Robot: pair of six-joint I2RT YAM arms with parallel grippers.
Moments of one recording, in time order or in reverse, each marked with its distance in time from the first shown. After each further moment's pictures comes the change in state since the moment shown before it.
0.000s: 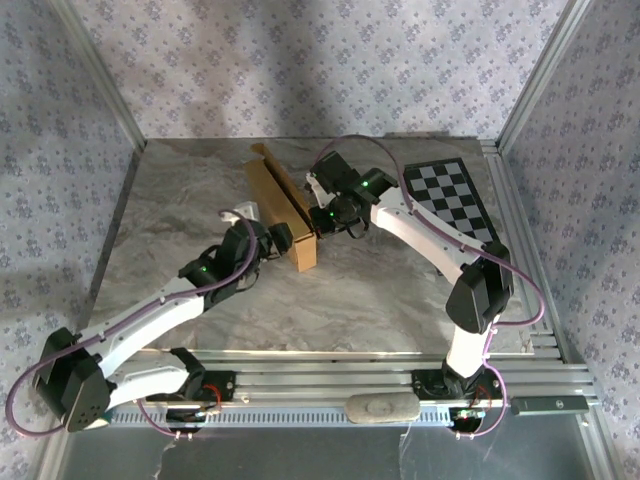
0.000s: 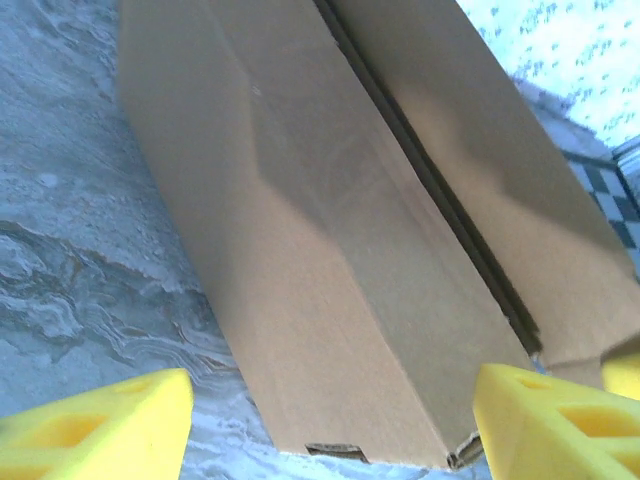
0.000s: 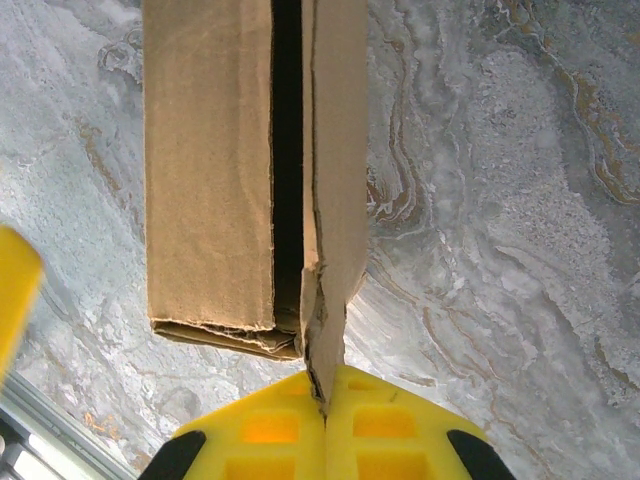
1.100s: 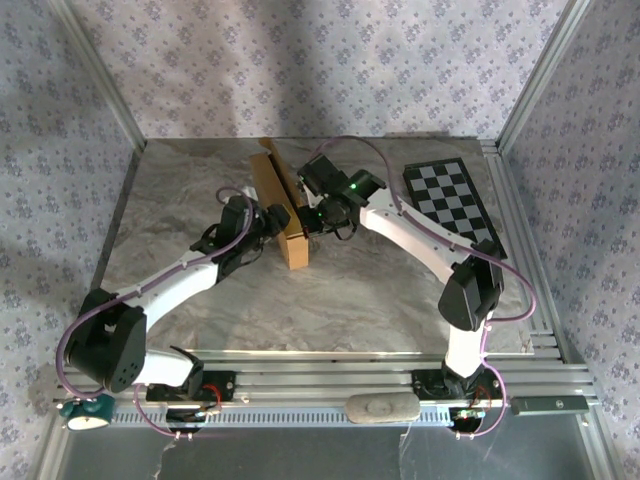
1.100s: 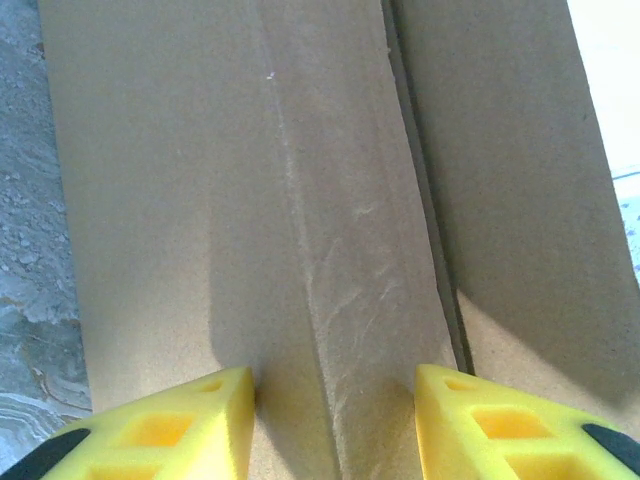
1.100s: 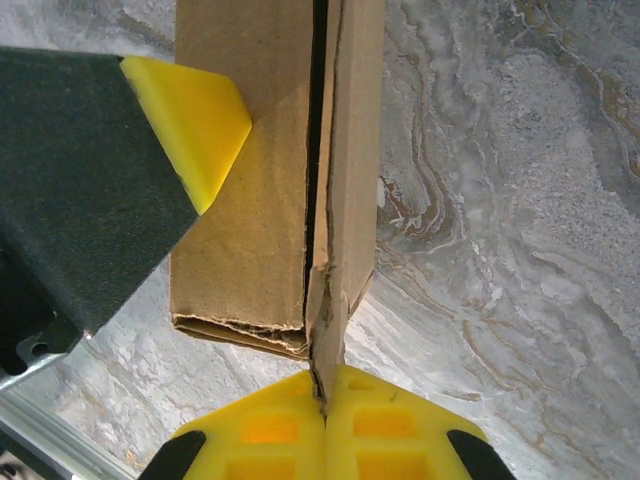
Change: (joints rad) left arm 0.176 0.253 0.034 0.257 0.320 -0.190; right arm 0.049 0.048 0.055 0.013 0.052 0.147
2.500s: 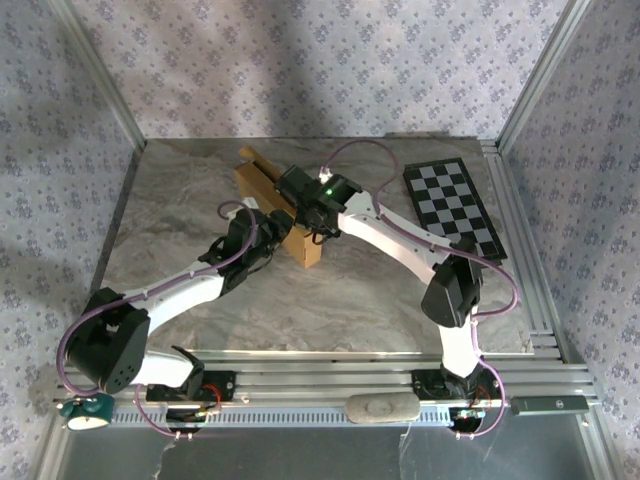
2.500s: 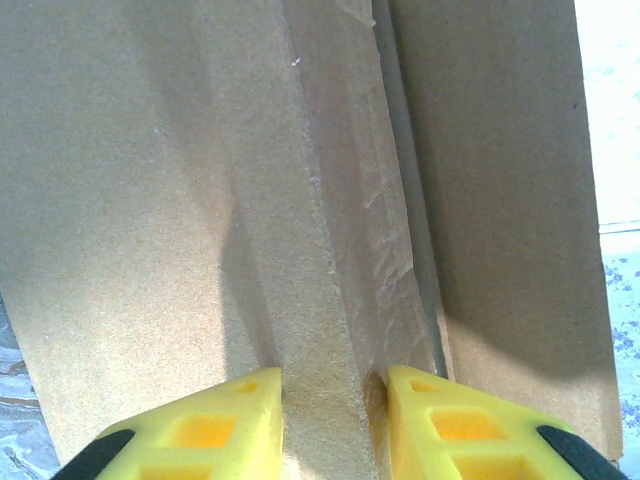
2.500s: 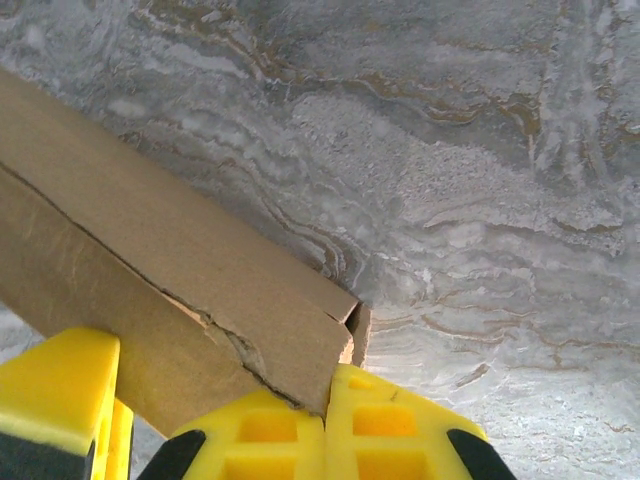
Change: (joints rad) left arm -0.081 -0.005 -0.092 0.176 -0.081 -0.257; right arm 0.100 0.103 0.137 -0.148 0.435 0.710
